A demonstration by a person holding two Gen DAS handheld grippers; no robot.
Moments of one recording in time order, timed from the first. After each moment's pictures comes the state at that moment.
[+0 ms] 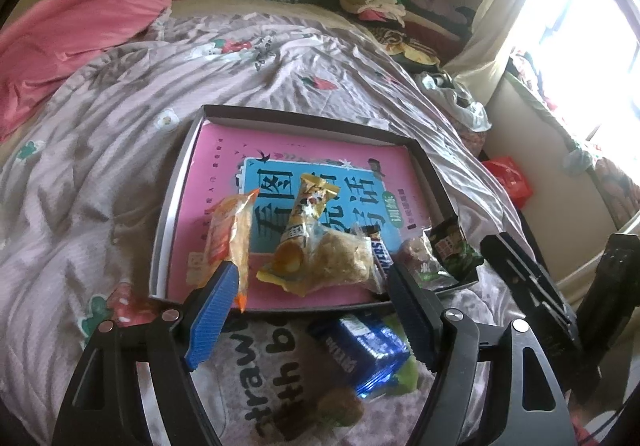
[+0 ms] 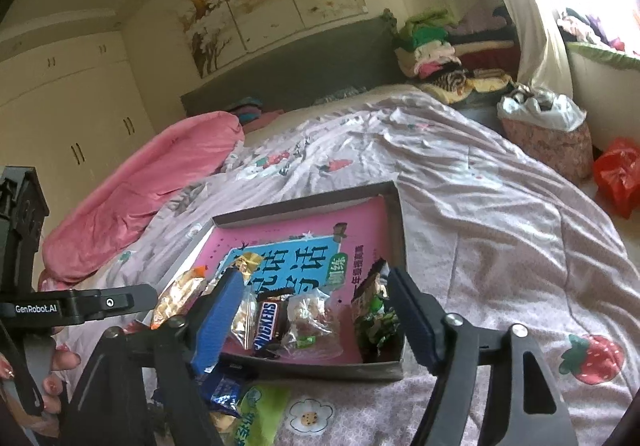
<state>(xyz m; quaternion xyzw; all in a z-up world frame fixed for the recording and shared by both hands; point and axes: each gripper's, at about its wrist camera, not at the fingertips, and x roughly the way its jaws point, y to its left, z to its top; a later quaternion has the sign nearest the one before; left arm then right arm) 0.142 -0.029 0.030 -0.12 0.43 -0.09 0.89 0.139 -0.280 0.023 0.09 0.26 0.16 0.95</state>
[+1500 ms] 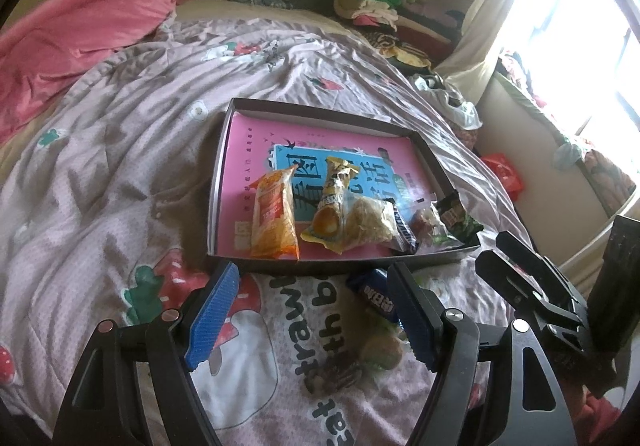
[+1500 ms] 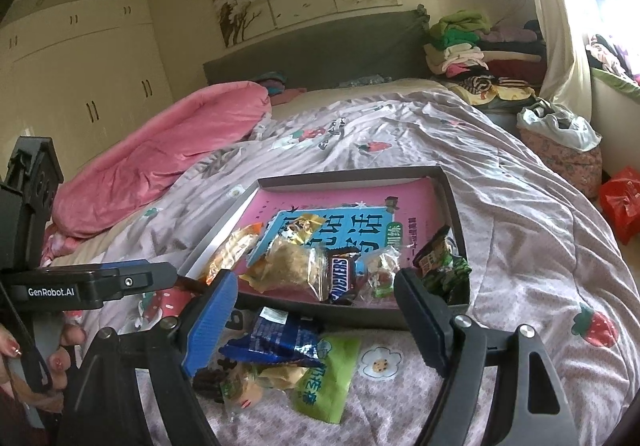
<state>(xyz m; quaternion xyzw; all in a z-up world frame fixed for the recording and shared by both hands) 0.101 0.011 0.028 -0.12 0.42 -0.11 0.89 0.097 -0.223 0.031 0.03 0.29 0.18 0.94</state>
